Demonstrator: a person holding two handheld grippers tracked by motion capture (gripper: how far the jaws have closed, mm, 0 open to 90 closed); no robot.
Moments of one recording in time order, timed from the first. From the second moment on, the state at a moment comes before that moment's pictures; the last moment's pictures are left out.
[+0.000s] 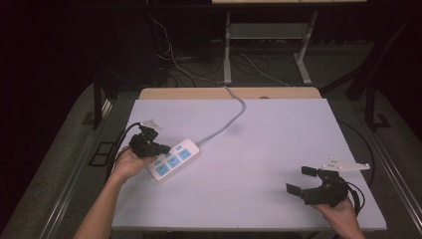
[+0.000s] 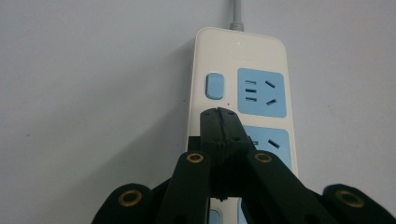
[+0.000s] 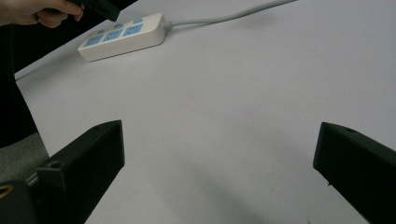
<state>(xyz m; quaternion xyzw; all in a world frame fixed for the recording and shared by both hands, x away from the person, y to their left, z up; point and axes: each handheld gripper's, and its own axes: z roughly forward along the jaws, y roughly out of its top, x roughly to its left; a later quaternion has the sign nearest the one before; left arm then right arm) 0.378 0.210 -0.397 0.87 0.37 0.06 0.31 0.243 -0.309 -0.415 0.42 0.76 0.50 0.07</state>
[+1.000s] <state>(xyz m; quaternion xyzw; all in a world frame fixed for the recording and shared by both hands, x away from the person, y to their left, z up) 0.380 0.213 -0.406 0.86 0.39 0.04 0.32 0.243 -0.309 -0.415 0.42 0.76 0.49 0.07</state>
